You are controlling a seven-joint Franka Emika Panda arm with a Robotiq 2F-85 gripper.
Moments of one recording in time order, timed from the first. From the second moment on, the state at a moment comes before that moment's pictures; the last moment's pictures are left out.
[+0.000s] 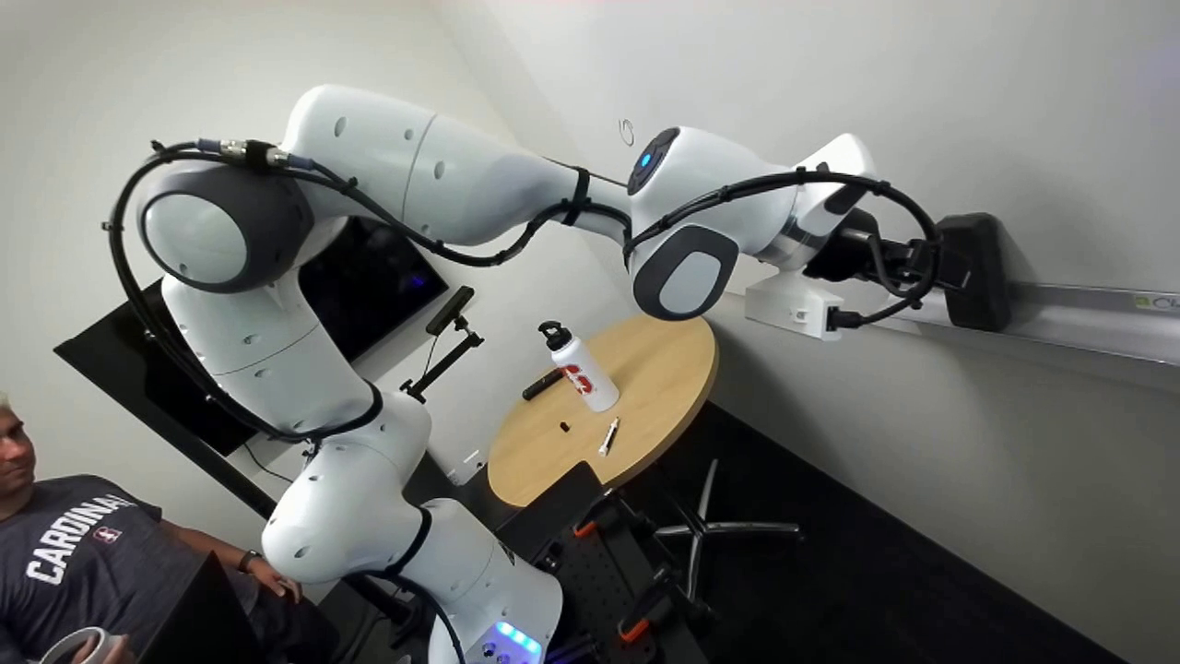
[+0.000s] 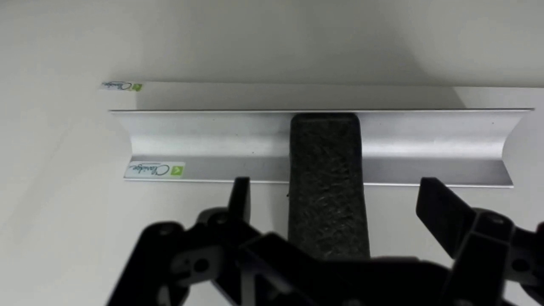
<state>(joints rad) -0.53 0.29 0.20 -2.25 0.18 3.15 -0.52</state>
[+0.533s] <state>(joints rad) -0.71 0.38 0.33 -2.18 0.18 3.13 -0.61</state>
